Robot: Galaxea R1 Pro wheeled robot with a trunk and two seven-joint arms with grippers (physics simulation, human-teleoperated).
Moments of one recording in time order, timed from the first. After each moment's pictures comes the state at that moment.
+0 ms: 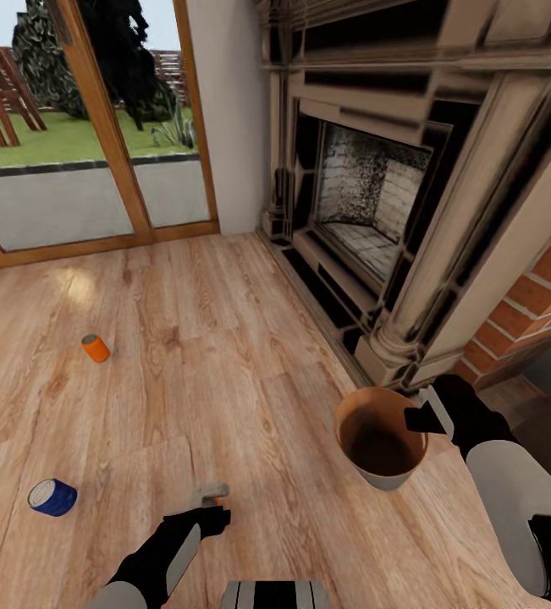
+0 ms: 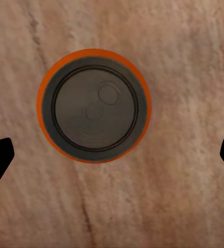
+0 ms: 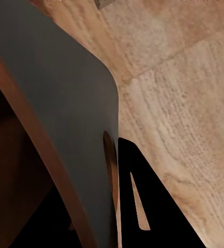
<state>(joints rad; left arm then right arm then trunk) -0.52 -0.12 -0.04 -0.50 0.16 0.33 0.13 -0.94 -0.18 -0.06 -0.62 0.00 1.05 0.01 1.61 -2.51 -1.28</state>
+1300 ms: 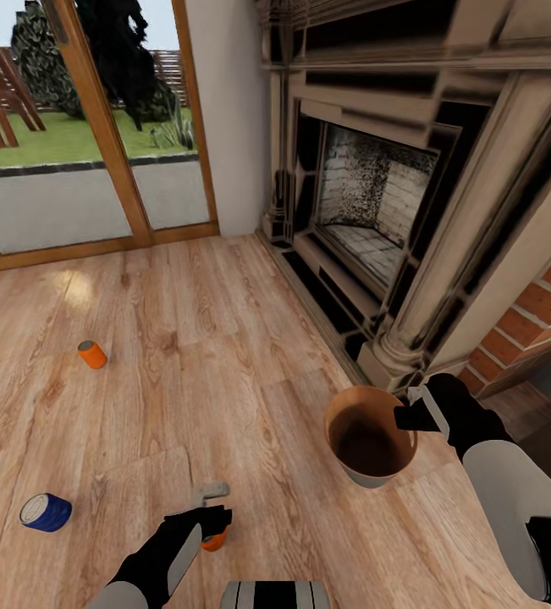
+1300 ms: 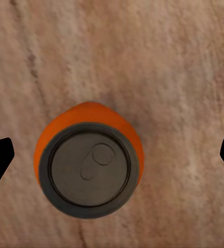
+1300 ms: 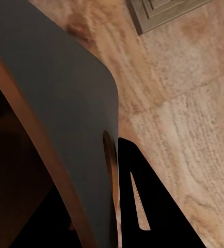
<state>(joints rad) -0.52 -0.12 -0.04 -0.50 0.16 0.32 0.13 -0.93 -0.18 -0.01 -0.64 0.01 1.05 0.12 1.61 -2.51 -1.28</state>
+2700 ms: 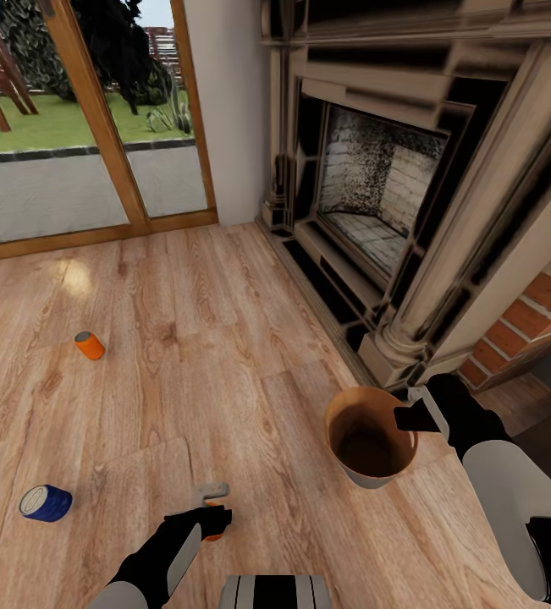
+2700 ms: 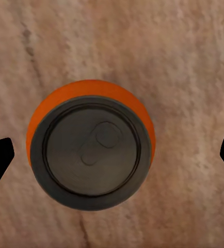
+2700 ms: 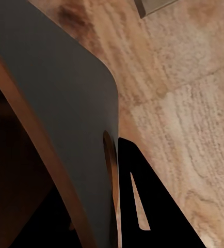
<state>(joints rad) -0.52 -0.12 -0.04 -0.50 0.16 0.33 0.12 -0.93 -0.18 -0.01 -0.63 0.01 1.05 0.12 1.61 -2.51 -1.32</state>
